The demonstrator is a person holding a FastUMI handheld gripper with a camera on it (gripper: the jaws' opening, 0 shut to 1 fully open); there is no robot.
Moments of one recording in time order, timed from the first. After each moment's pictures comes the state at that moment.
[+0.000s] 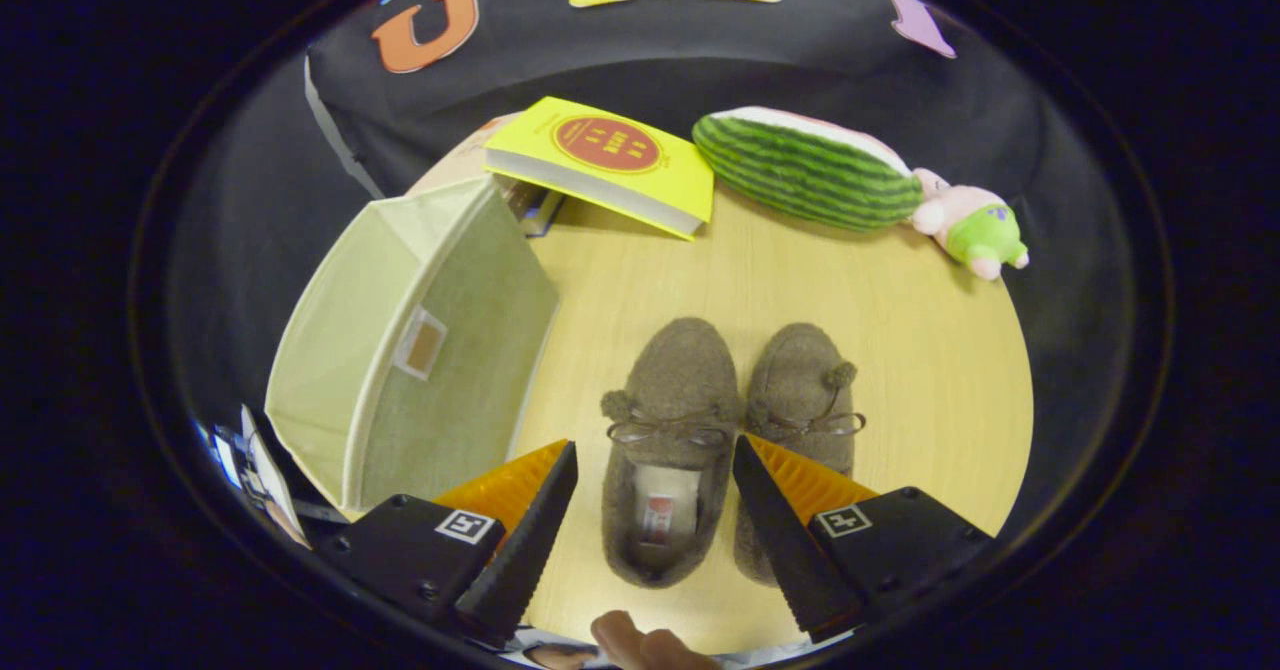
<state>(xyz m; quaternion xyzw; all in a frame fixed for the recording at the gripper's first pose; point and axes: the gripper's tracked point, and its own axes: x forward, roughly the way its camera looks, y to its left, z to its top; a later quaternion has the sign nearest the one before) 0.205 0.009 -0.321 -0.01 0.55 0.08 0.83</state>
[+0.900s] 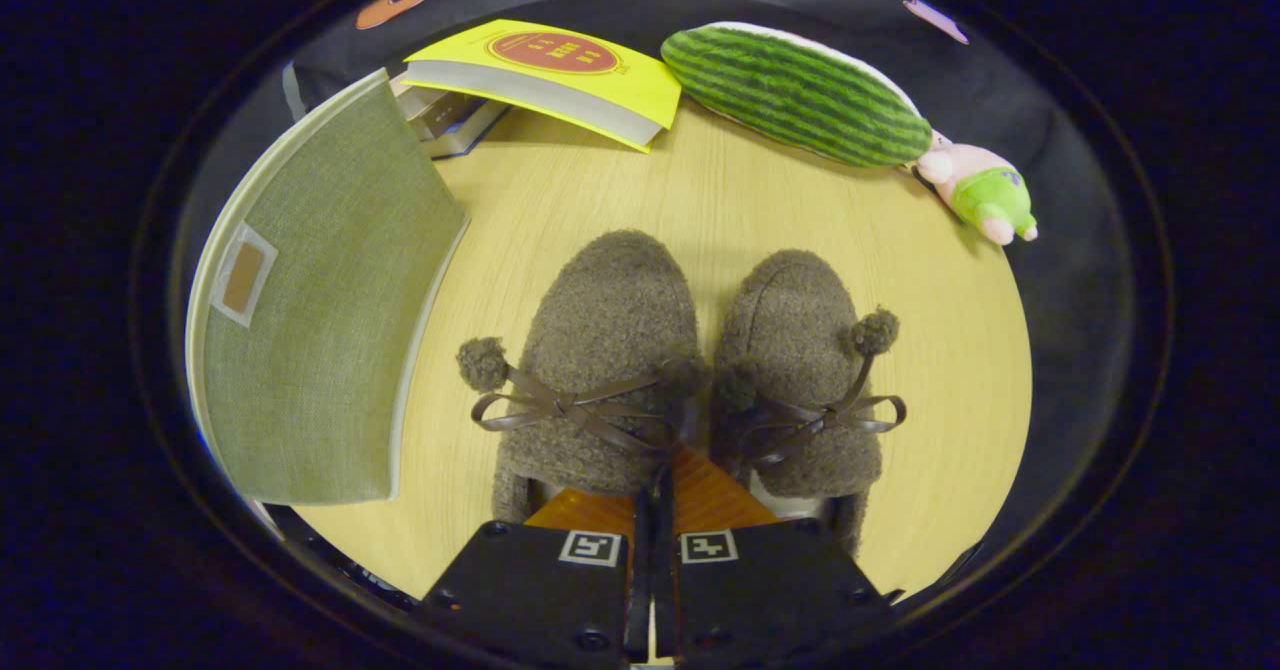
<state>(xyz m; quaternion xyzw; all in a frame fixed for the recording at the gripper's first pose) 0.208 -0.017 -0.391 -0.05 0.60 0.04 0.80</state>
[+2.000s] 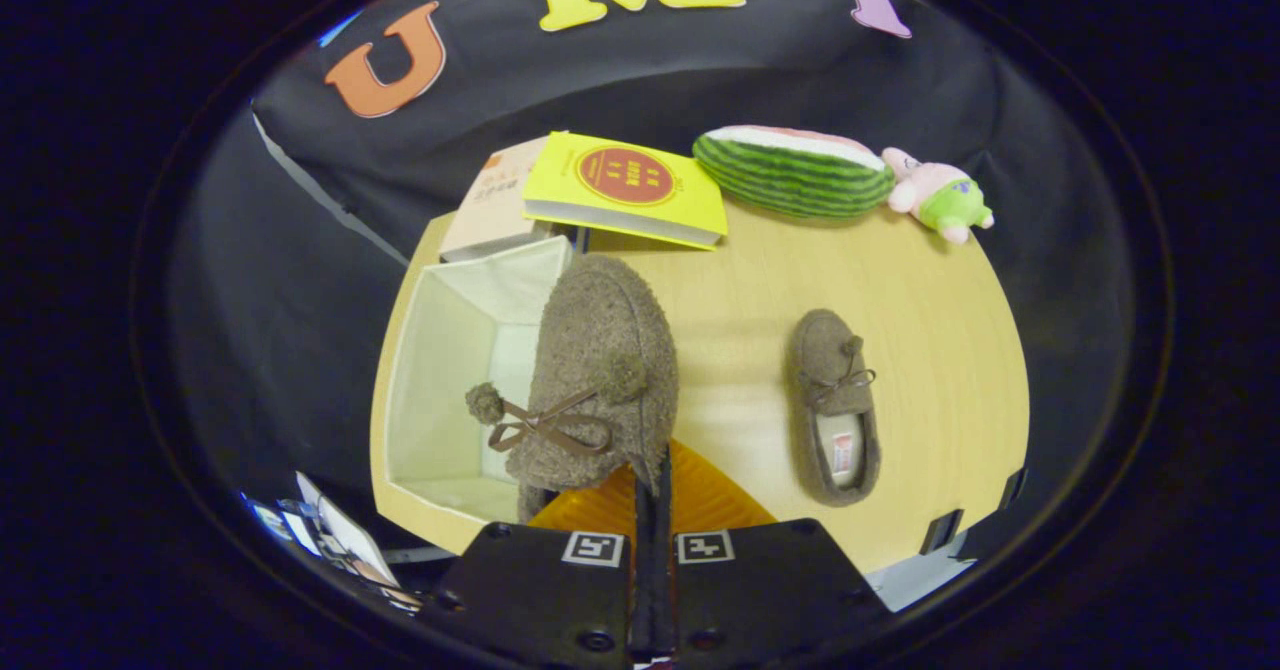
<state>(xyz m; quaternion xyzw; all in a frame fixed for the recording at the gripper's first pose) 0.185 0.109 -0.201 0.06 0.56 0.05 0.83</state>
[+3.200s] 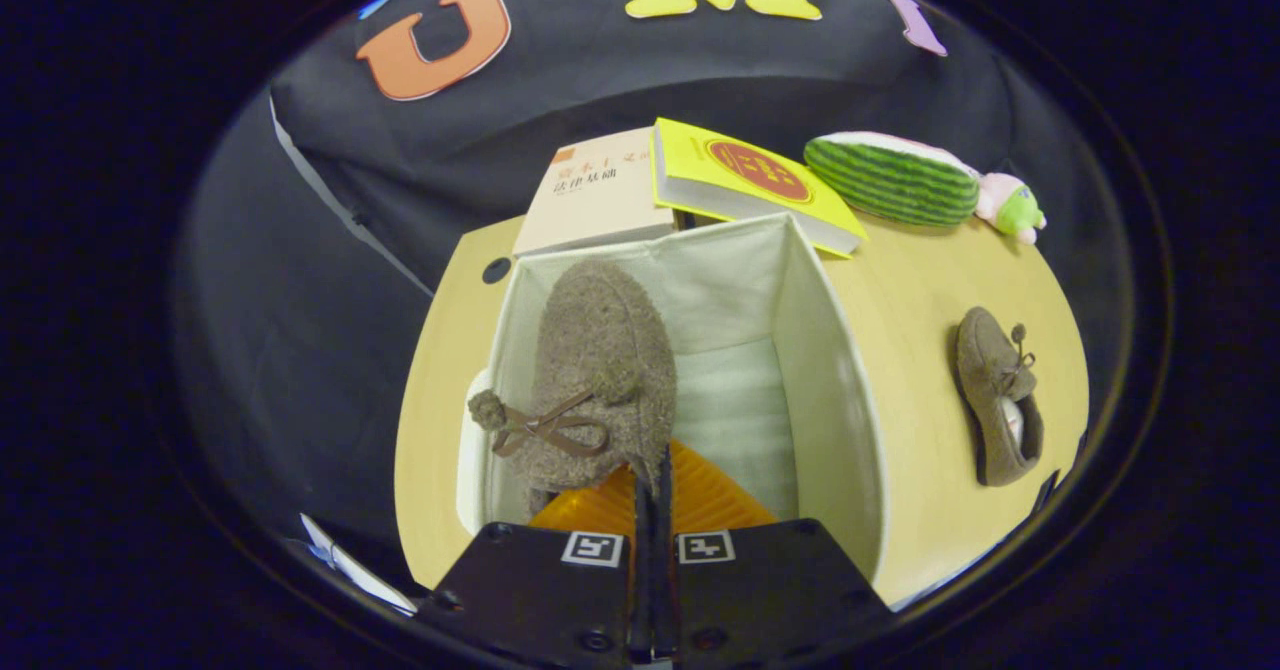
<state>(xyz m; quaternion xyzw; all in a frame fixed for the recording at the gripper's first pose) 0.224 0.282 -0.297 0.08 0.51 0.04 0.86</state>
